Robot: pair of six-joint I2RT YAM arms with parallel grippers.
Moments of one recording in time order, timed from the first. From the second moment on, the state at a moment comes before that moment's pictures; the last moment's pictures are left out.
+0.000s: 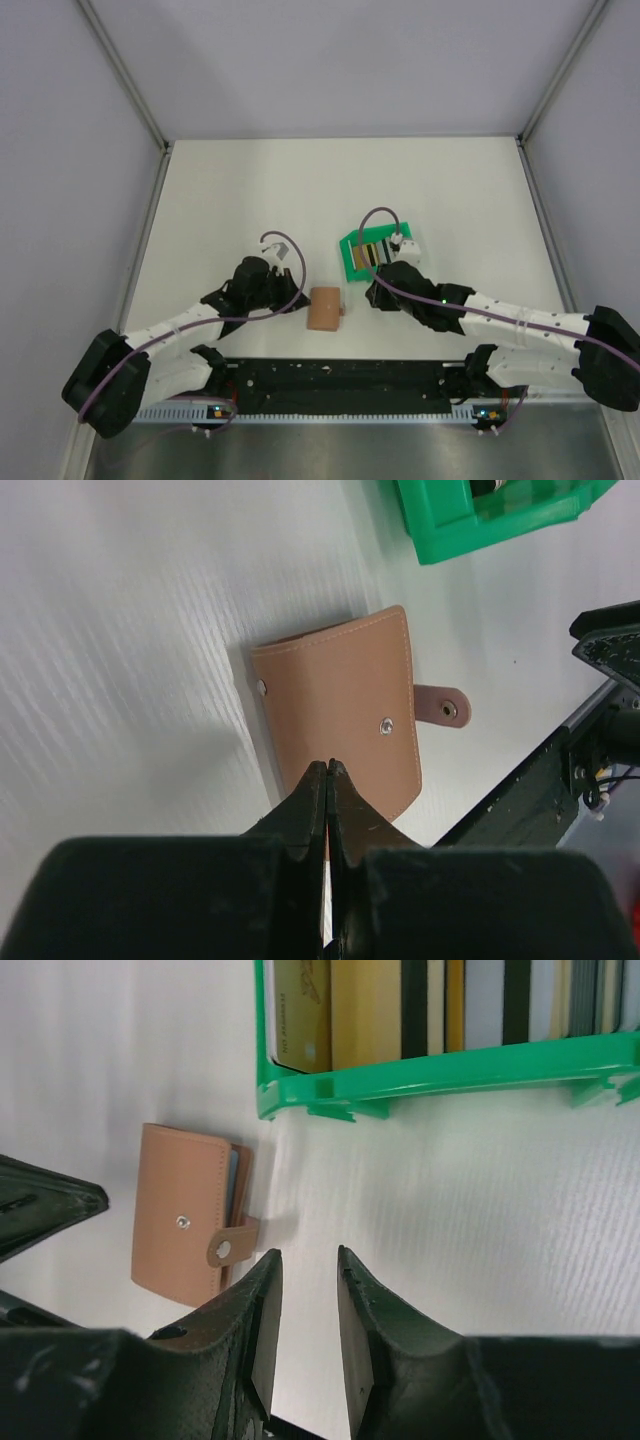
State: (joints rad) left arm -0.60 1.05 0.34 0.08 0.27 -0.66; right arm 1.00 1.10 0.57 -0.25 0.37 0.87
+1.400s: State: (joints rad) left arm -0.63 1.31 0.32 0.33 0.42 -0.71; right arm 0.98 1.31 0.50 0.07 0.10 0.89
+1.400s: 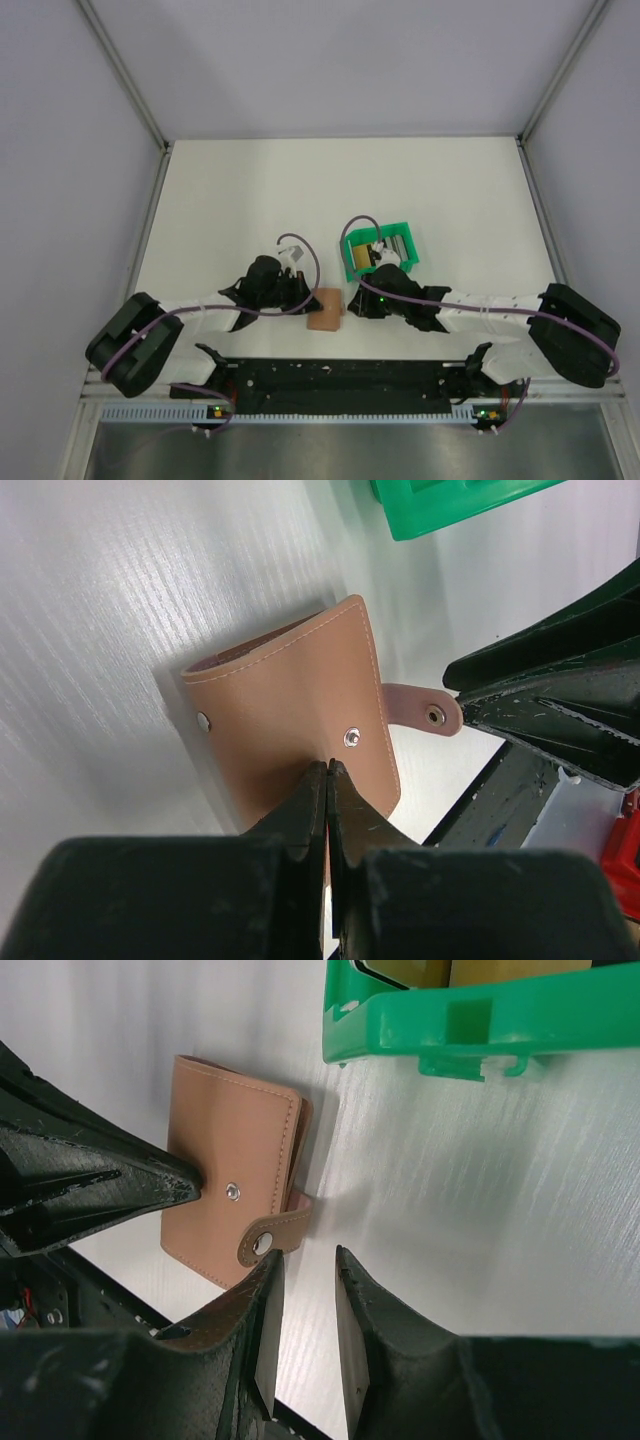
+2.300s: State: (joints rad) left arm -0.64 1.27 0.31 0.31 0.37 -0.70; right arm 0.97 1.40 0.55 0.11 0.02 0.87
